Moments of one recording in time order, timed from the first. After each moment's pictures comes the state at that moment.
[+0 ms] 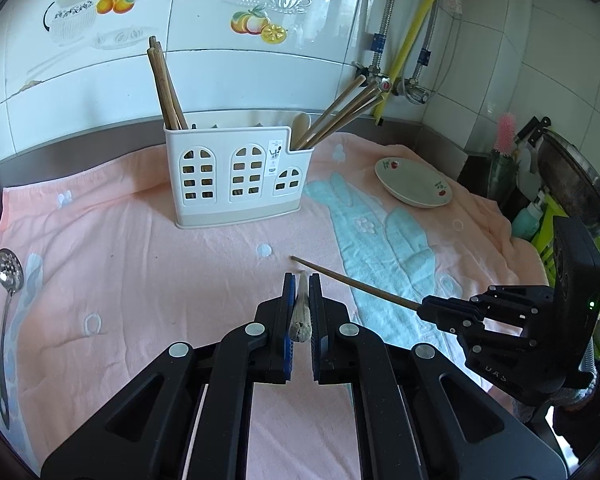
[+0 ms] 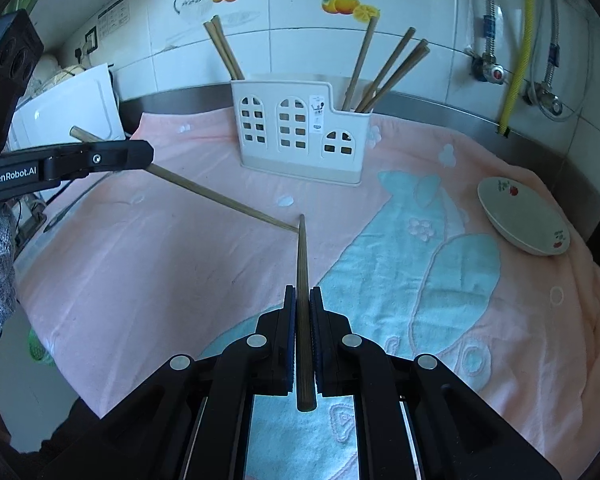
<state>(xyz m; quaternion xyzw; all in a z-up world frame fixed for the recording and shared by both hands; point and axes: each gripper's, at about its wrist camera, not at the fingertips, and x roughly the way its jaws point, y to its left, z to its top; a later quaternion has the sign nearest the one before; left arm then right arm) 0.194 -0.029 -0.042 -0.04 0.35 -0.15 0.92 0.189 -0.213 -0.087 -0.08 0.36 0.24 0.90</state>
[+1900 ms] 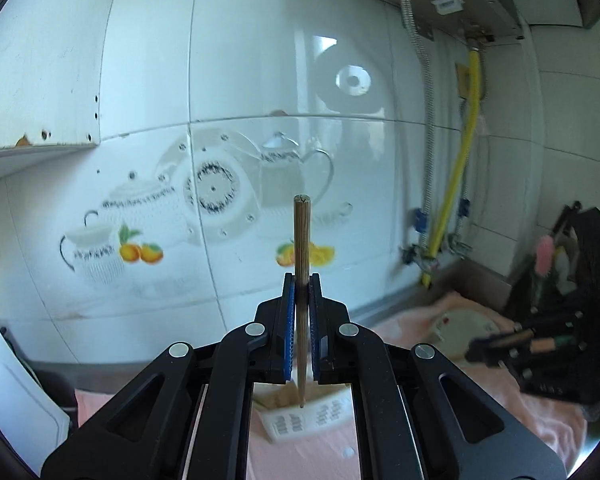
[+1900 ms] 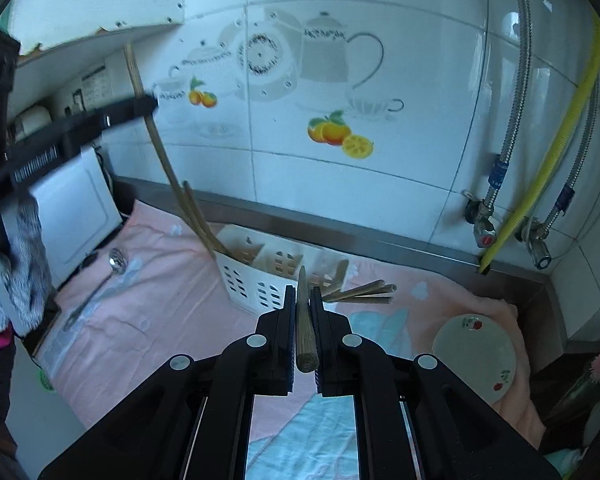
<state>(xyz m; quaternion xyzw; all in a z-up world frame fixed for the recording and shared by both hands) 0.299 -0.003 0.163 0.04 0.15 -0.09 0.98 0.318 -0.186 0.111 -0.11 0.36 0.24 0.90</state>
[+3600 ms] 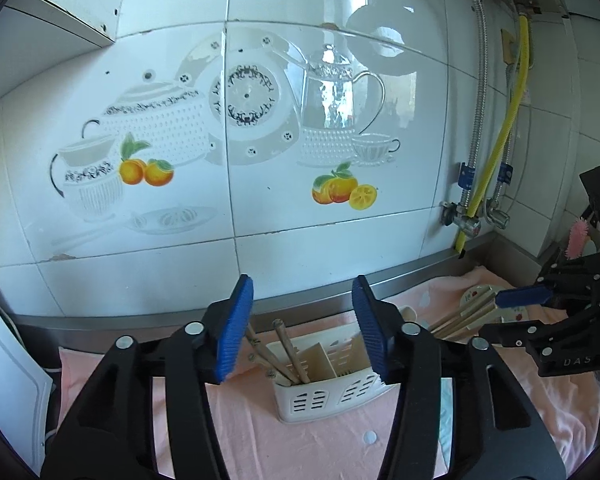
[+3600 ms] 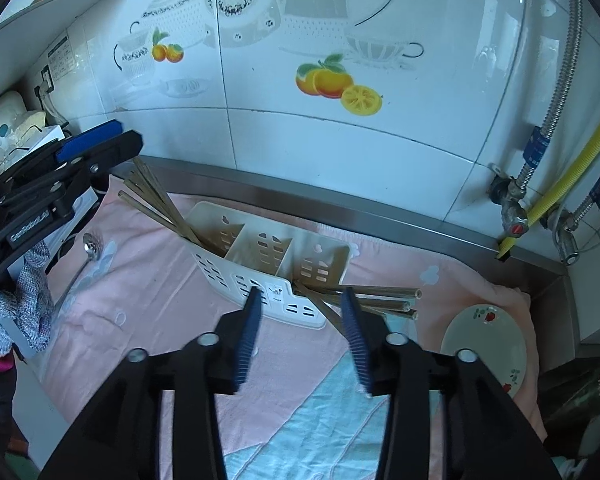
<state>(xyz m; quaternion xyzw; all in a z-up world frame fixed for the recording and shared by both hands) 0.335 0.029 0.094 0.01 0.22 -0.06 0.97 0.376 -0.165 0.079 -0.11 0.41 0.22 0.87</state>
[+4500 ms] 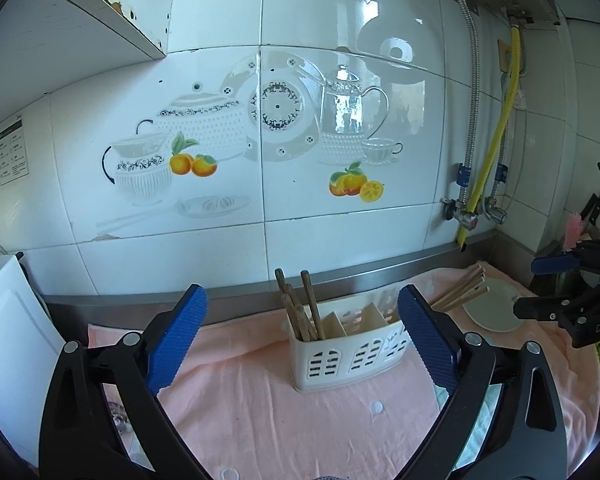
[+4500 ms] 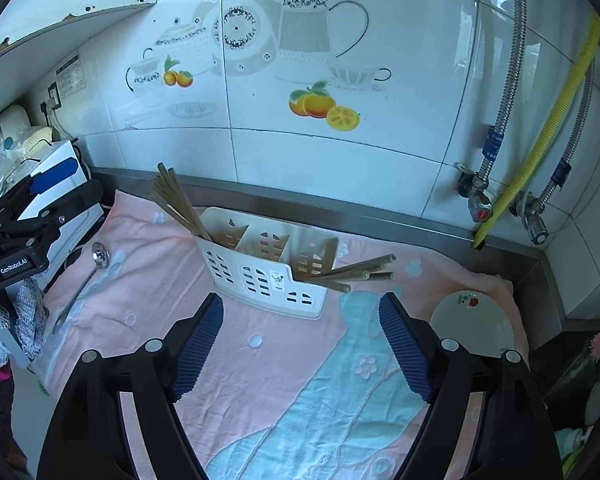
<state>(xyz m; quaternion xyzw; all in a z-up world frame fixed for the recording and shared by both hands) 0.268 0.046 0.095 0.01 0.20 -0.04 0.98 0.320 -0.186 0.098 -0.09 0.38 0.21 0.90</state>
